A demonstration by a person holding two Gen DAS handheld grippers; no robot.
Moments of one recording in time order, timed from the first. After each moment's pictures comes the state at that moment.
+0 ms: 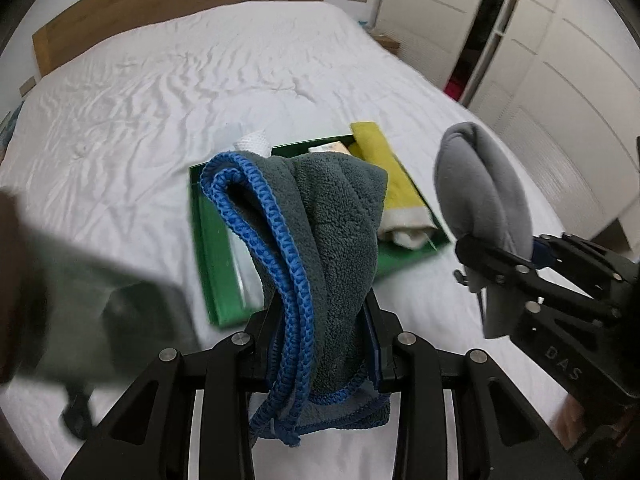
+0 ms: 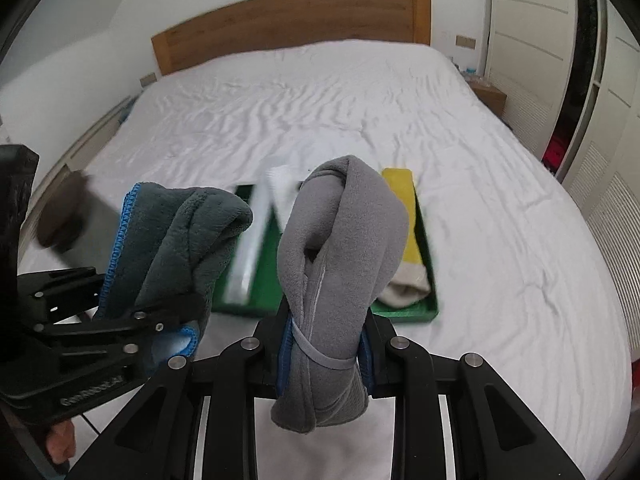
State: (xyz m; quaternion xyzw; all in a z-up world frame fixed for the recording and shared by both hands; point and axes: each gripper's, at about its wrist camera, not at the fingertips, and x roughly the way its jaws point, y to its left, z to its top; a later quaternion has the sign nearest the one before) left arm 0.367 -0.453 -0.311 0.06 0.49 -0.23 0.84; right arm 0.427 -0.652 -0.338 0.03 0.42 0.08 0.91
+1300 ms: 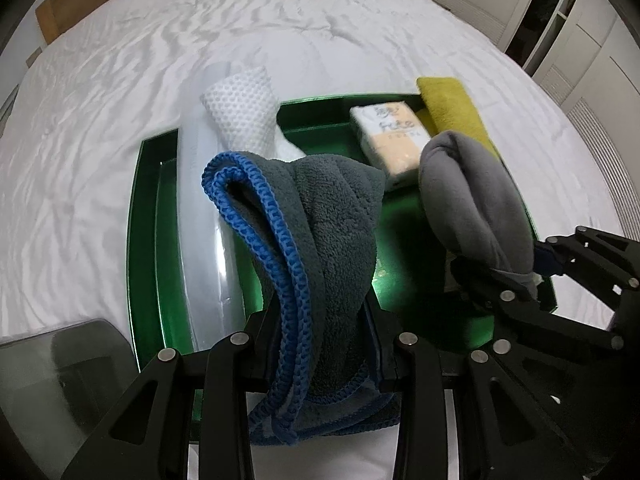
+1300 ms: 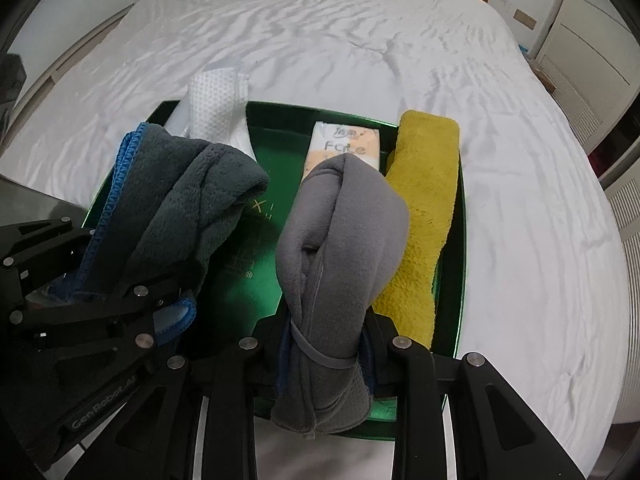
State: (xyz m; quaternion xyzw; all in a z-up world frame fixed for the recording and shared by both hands) left arm 0.439 -0.503 -0.404 0.07 0.56 -0.15 0.81; right arm 0.592 -0.629 -0.454 -0.08 0.52 0.11 0.84
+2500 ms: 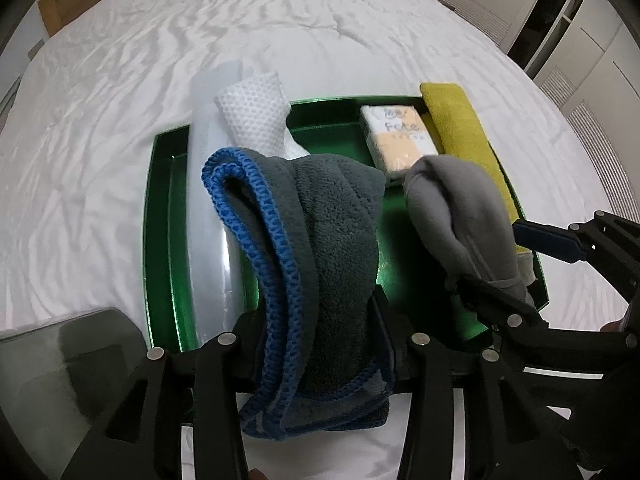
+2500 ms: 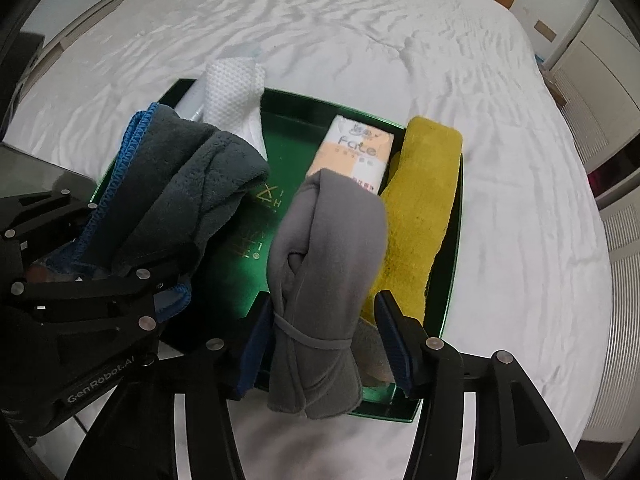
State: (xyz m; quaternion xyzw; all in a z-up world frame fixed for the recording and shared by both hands) left arm 0.445 -0.494 -0.392 0.06 0.56 -0.15 0.81; right arm 0.599 -0.614 -0.435 -0.13 0.54 0.12 0.82
